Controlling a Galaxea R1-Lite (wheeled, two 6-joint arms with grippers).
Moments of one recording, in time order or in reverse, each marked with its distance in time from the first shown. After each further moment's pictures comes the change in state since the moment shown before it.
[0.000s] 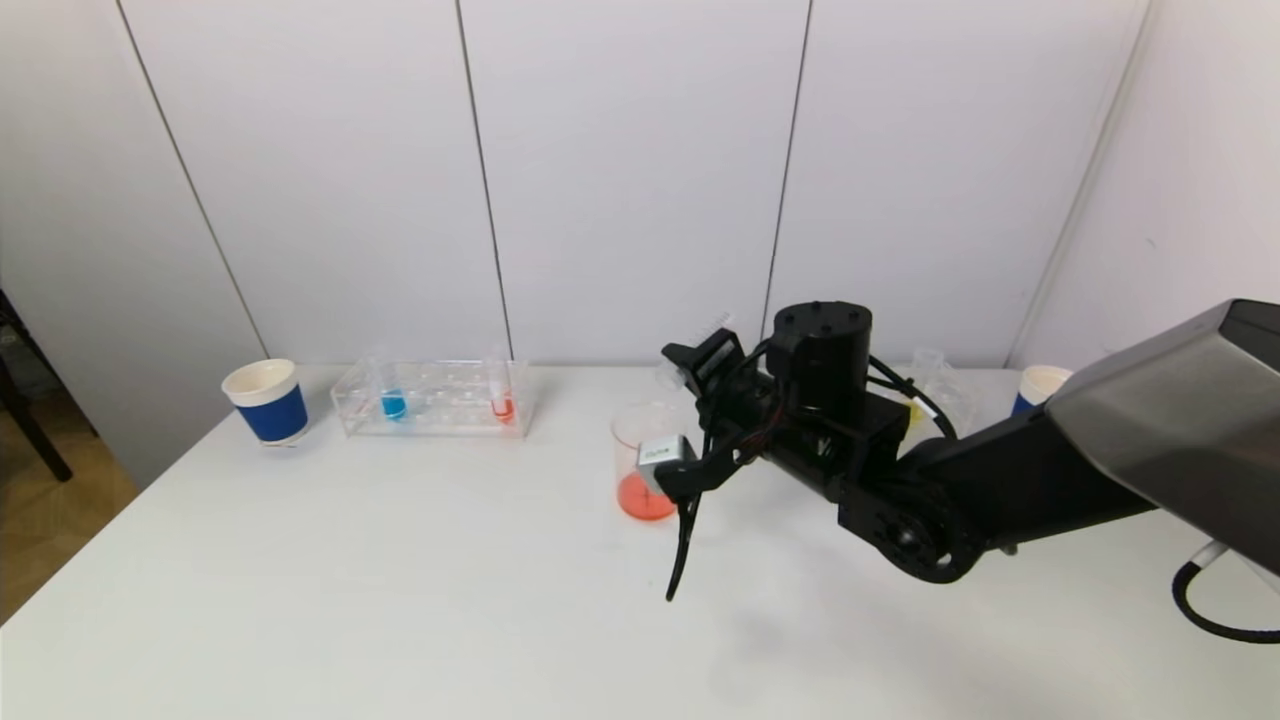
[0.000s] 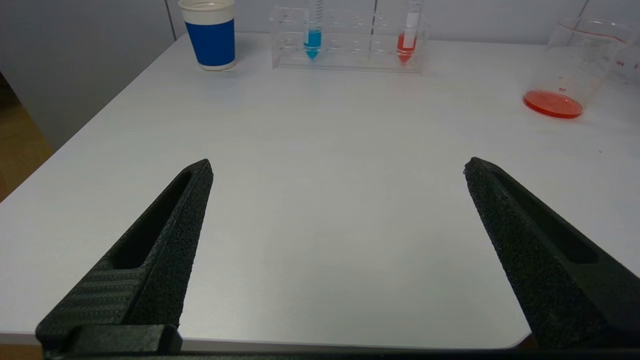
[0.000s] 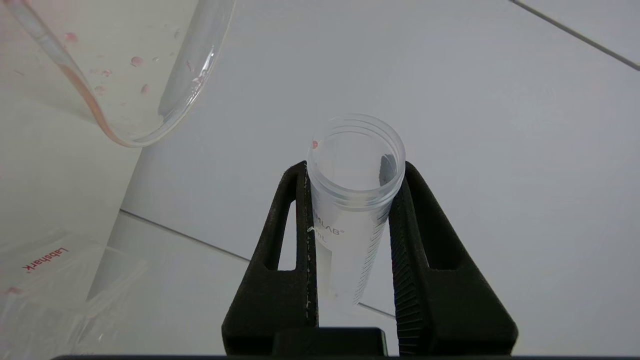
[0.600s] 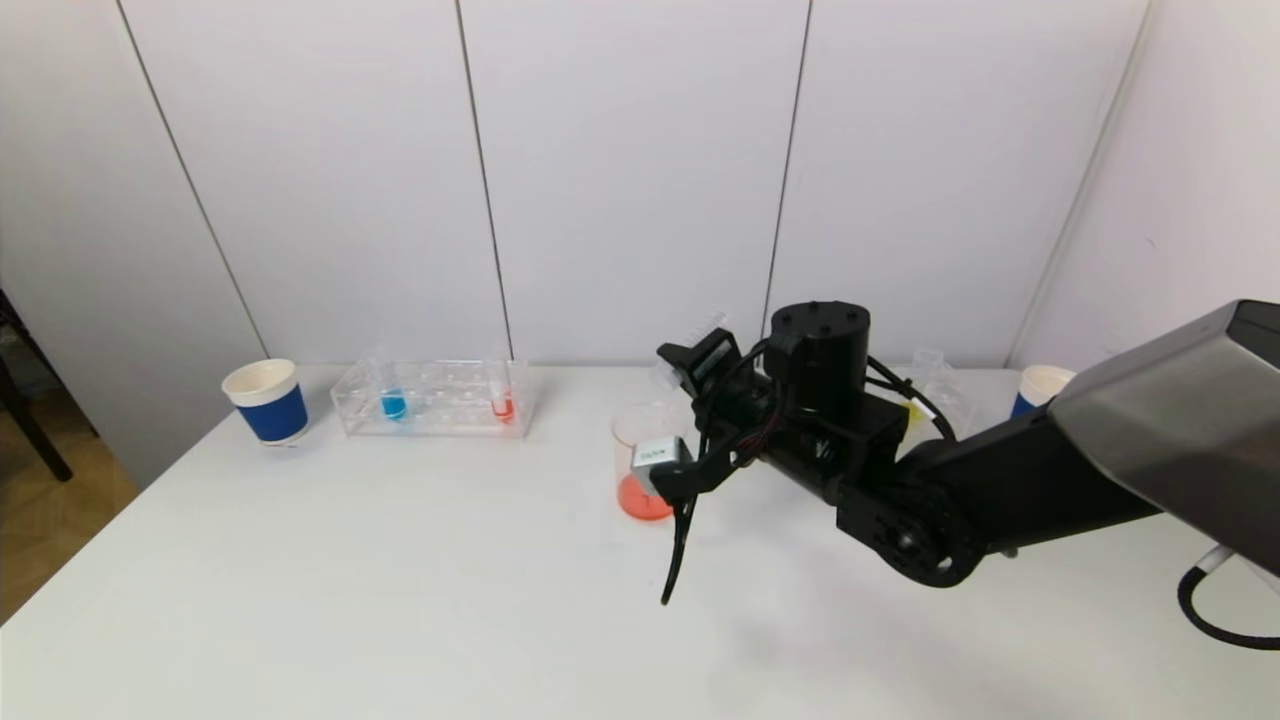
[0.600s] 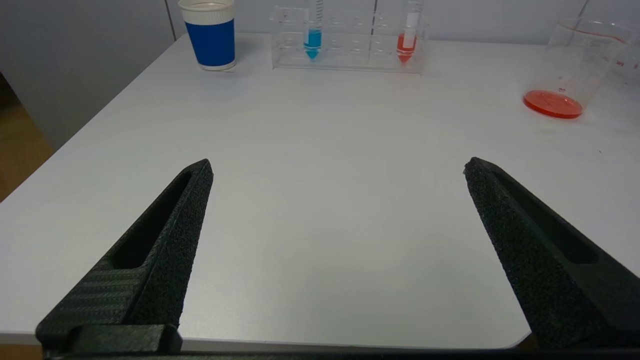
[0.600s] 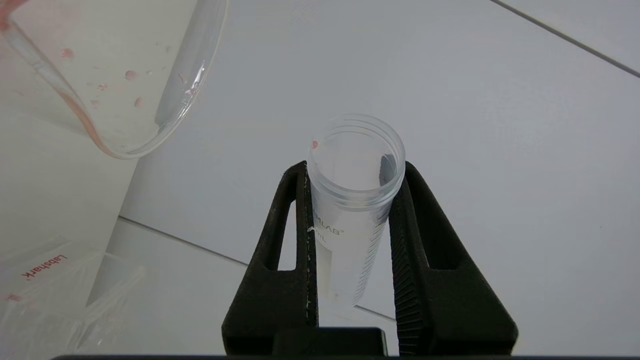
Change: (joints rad) left arm 0.000 0.000 0.000 0.000 0.000 0.000; right arm 0.011 -0.006 0.002 -0.001 0.000 0.013
